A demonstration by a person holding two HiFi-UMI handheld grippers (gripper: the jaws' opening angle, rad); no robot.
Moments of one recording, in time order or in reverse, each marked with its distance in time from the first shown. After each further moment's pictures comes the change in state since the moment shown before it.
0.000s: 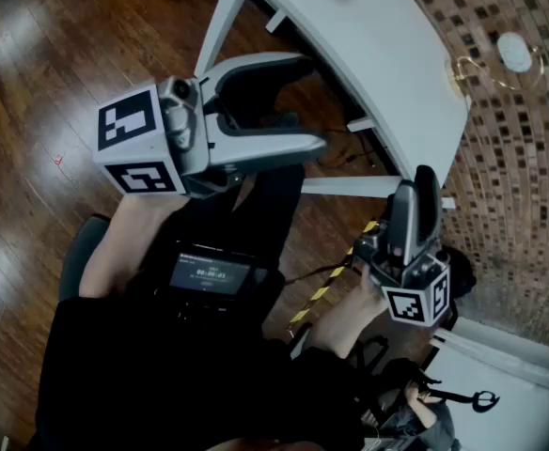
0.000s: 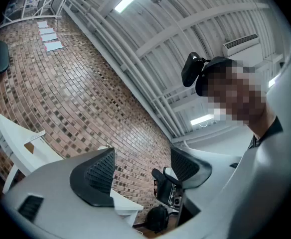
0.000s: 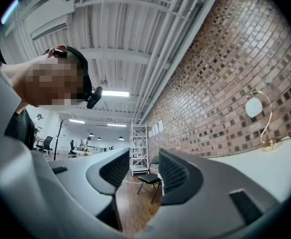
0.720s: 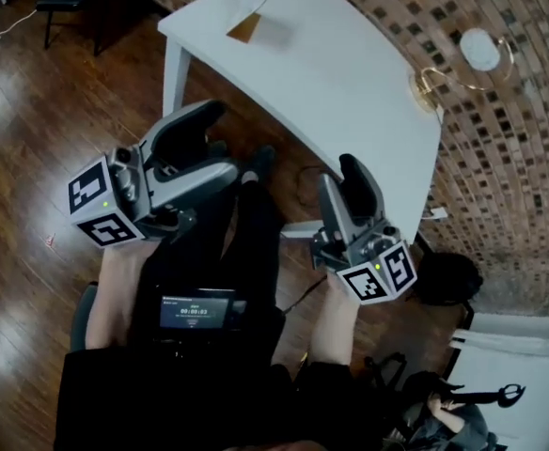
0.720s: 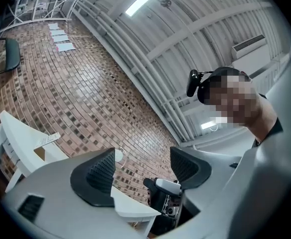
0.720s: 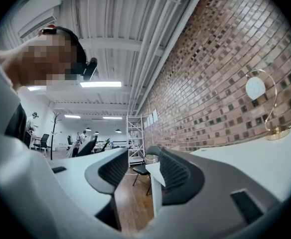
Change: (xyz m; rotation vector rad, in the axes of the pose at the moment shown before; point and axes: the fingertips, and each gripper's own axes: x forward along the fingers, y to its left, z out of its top) left arm -0.011 0.051 0.014 -0.024 -0.069 0.092; right arm 0.053 -0.050 -0.059 0.045 0.112 0.004
